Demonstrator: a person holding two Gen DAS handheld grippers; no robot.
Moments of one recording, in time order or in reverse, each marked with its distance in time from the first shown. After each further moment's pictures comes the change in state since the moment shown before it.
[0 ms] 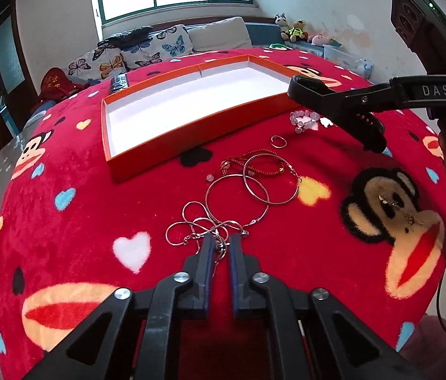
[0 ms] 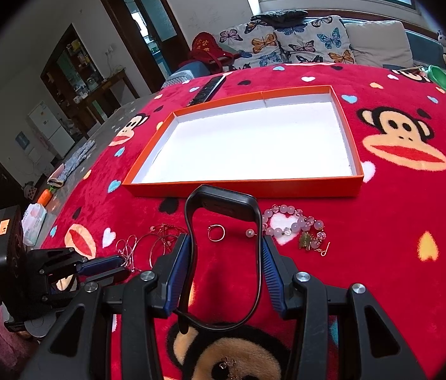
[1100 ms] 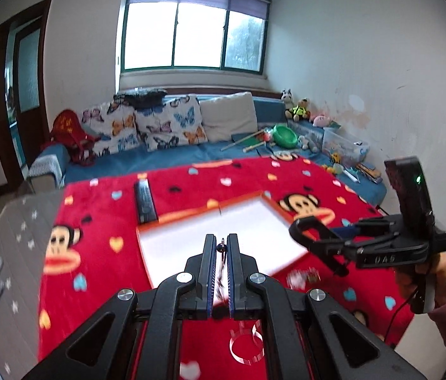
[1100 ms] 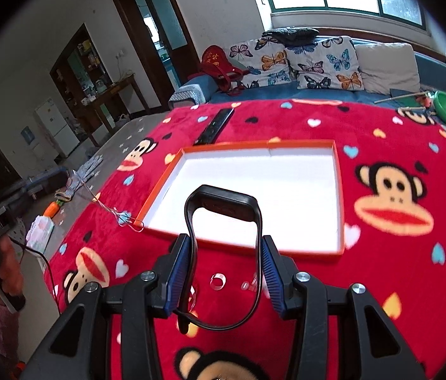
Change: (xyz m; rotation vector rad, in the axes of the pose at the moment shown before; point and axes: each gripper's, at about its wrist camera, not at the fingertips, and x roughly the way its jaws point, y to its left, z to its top) left arm -0.127 0.066 0.163 -0.112 -0.318 -0.047; right arm -0.022 -0.001 0.066 -0.067 -0.035 0.000
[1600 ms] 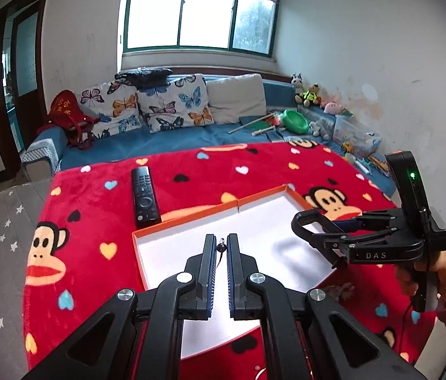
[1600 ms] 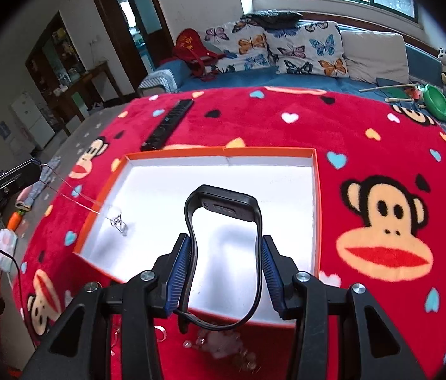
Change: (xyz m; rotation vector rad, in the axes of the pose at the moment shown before) left arm 0.102 0.033 0.008 -0.028 0.111 0.006; right arm 0.070 -0.041 0.030 0.025 0.099 -0.106
